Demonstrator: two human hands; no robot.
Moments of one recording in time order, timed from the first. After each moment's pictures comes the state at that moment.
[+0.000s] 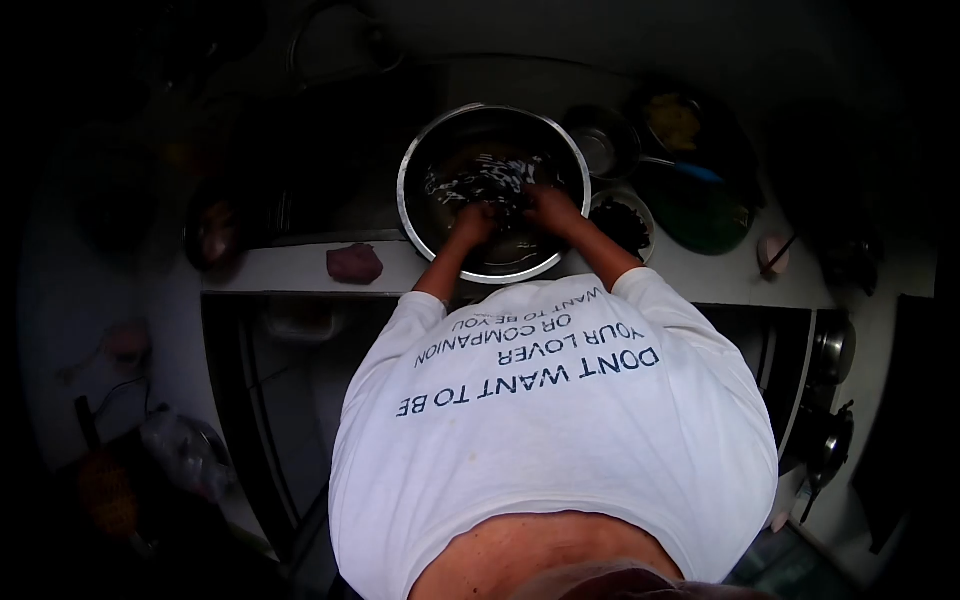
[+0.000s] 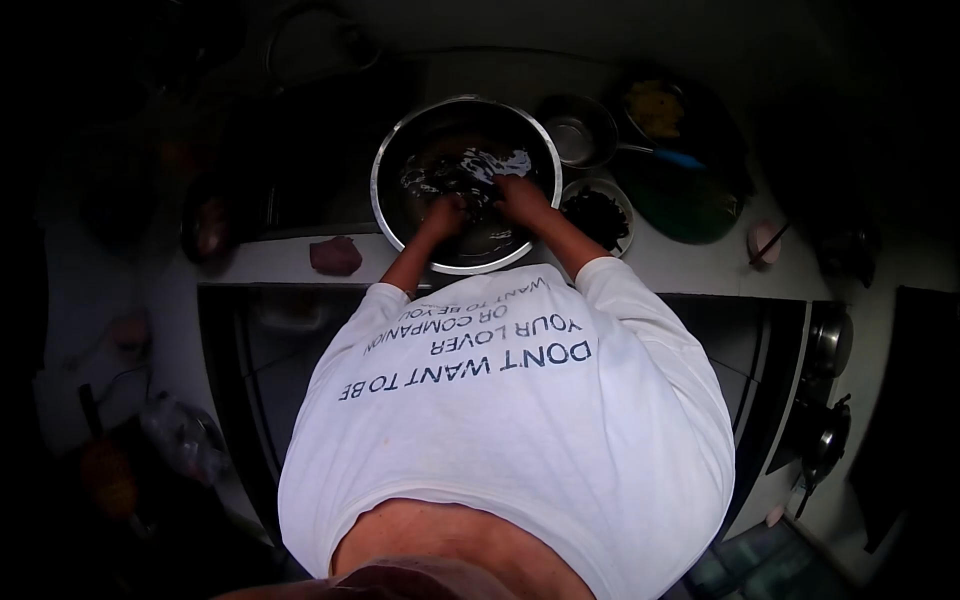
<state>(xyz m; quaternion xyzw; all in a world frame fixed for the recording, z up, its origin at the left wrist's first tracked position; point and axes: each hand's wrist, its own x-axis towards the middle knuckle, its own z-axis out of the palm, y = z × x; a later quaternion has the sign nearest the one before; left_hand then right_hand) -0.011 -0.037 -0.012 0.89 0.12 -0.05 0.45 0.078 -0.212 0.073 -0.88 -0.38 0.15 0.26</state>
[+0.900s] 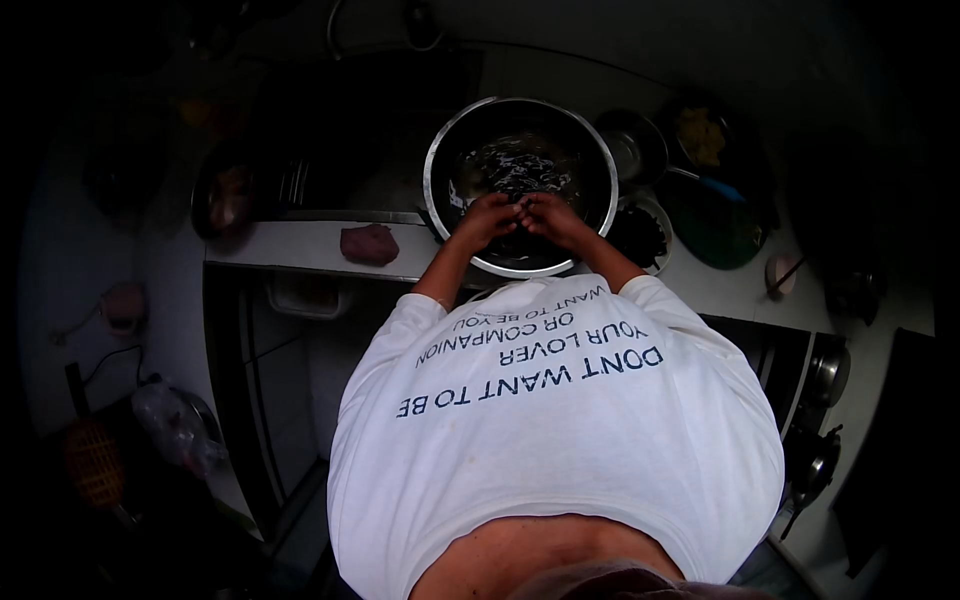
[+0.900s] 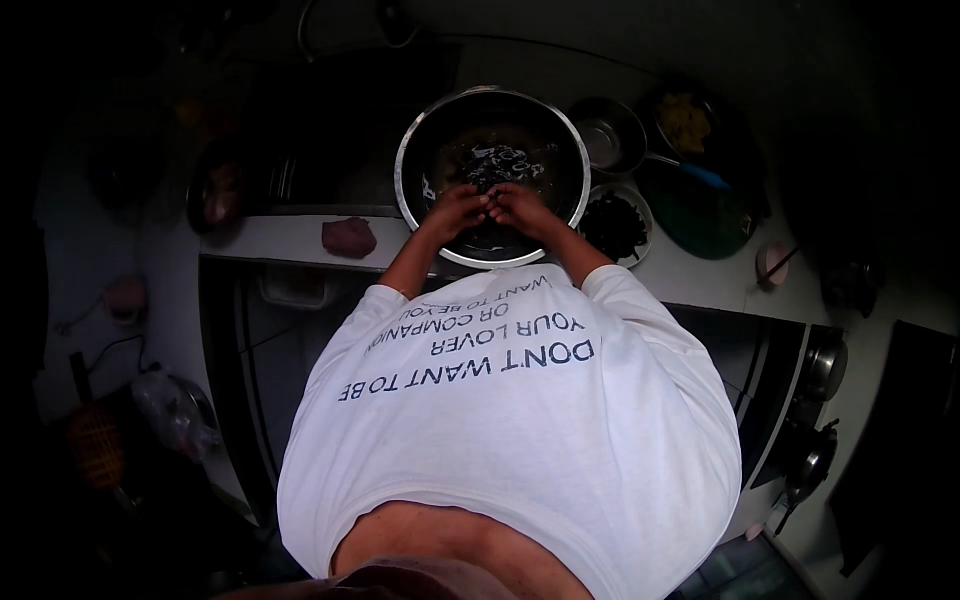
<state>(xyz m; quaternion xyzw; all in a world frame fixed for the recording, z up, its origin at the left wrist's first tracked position) -0.032 -0.026 0.044 0.44 0.24 -0.14 0.85 0.054 -0.181 0.045 -0.51 -0.04 0.55 0.66</state>
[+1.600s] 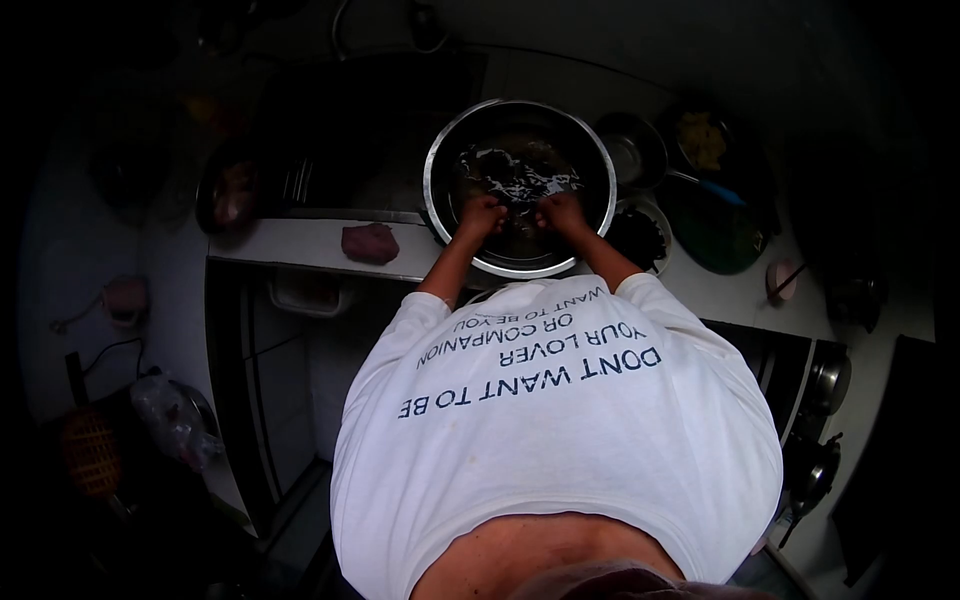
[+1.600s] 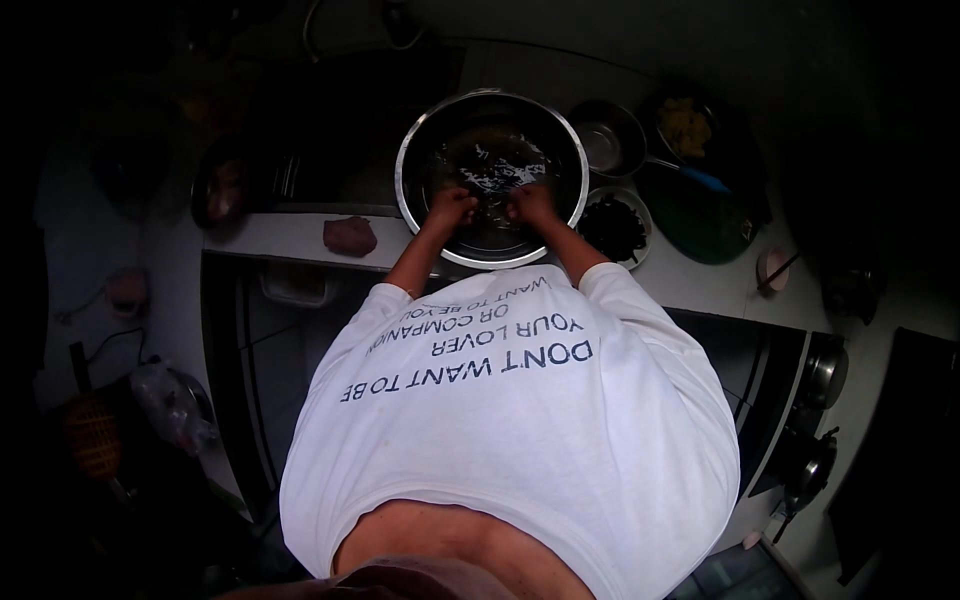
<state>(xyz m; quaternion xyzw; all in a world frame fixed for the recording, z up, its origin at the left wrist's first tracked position) -0.030 -0.026 0.005 0.59 0.33 -0.06 0.74 0.070 -0.193 0.011 -0.76 -0.09 0.38 0.51</state>
